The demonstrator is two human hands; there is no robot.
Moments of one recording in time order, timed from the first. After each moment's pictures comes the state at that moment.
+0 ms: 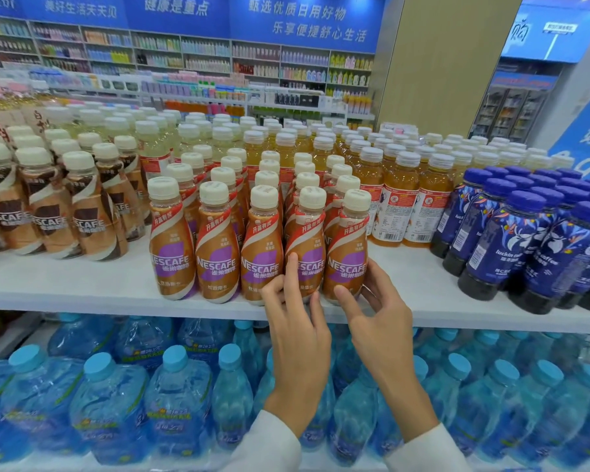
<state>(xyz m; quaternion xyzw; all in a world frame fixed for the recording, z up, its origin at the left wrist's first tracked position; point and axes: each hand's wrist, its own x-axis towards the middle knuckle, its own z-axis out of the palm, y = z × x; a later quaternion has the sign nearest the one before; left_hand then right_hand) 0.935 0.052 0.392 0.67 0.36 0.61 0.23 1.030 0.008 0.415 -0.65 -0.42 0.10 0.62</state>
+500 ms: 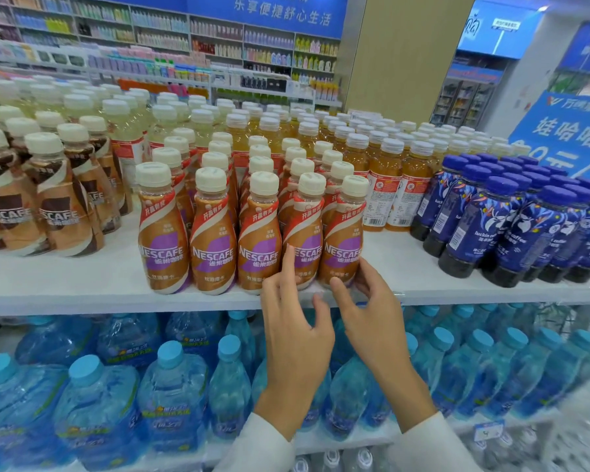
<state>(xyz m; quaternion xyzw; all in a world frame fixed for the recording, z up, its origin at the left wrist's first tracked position) 0.910 0.045 0.394 0.68 0.32 0.56 0.33 1.009 -0.001 0.420 -0.72 -0.42 0.06 0.55</state>
